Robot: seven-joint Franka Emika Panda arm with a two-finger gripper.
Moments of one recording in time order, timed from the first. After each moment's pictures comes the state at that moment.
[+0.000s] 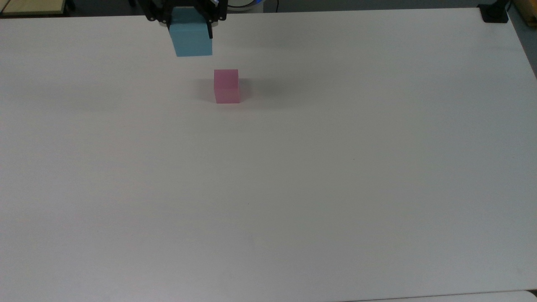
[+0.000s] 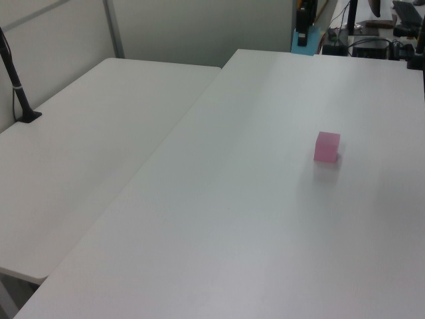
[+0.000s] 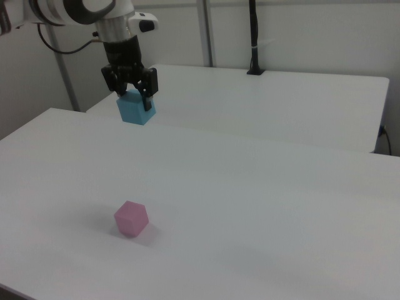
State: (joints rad) arm 0.04 0.13 -0.07 -1.41 -0.01 1.57 -0.09
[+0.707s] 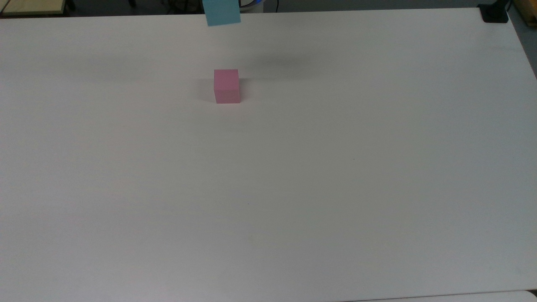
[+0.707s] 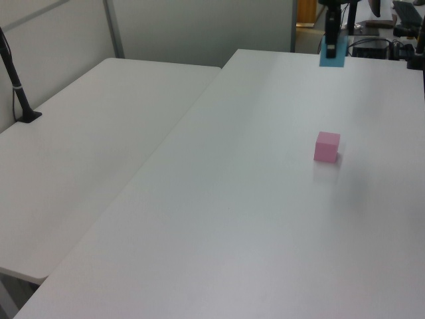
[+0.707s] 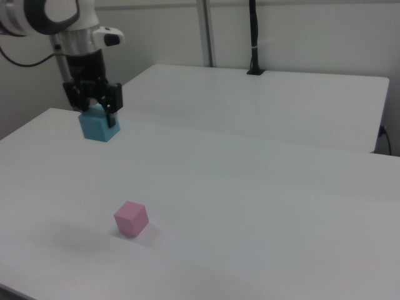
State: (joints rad) arm 0.12 -0.09 -0.07 -1.69 -0.01 1.55 -0.09
